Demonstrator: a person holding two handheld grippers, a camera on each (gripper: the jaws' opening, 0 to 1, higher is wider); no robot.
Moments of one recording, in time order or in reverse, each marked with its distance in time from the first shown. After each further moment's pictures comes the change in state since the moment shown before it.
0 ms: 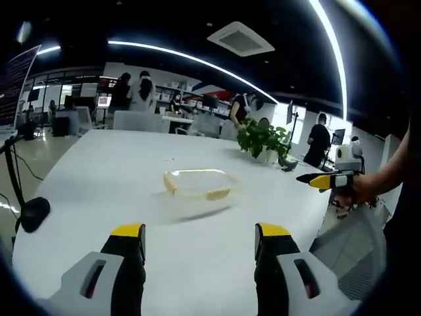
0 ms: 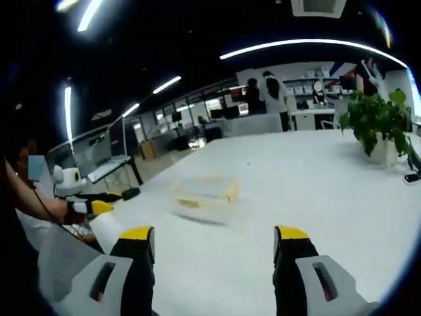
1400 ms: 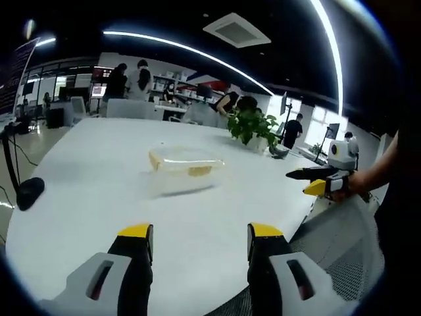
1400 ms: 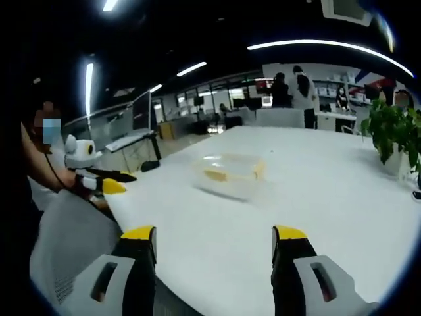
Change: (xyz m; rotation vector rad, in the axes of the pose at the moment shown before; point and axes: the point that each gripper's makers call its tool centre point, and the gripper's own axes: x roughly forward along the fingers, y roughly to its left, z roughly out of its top) left arm -0.016 -0.028 -0.032 0.037 0.060 -0.045; right arm -0.013 0.041 -0.047 -0.158 0.097 0.121
